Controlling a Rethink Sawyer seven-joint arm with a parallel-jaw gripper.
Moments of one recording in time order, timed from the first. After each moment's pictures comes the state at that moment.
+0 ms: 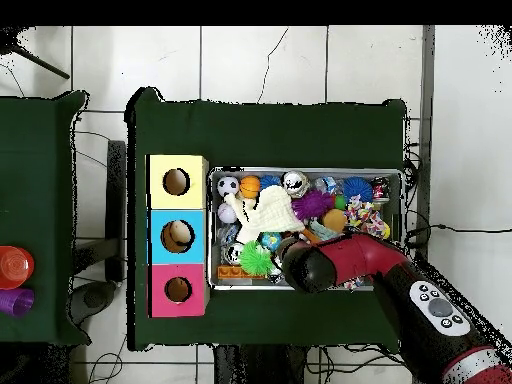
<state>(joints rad) -0.83 -0.51 0.58 1.83 -0.85 0.49 1.21</state>
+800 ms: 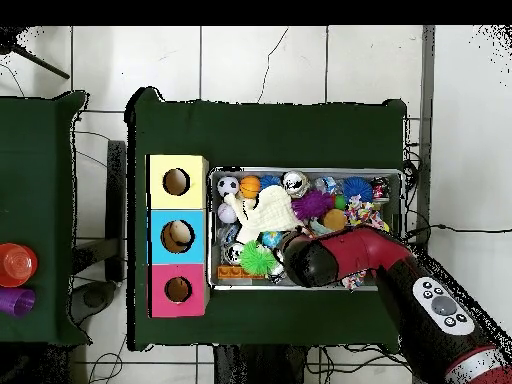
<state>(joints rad) -0.83 -0.54 0.60 1.82 -0.85 0.53 1.21</state>
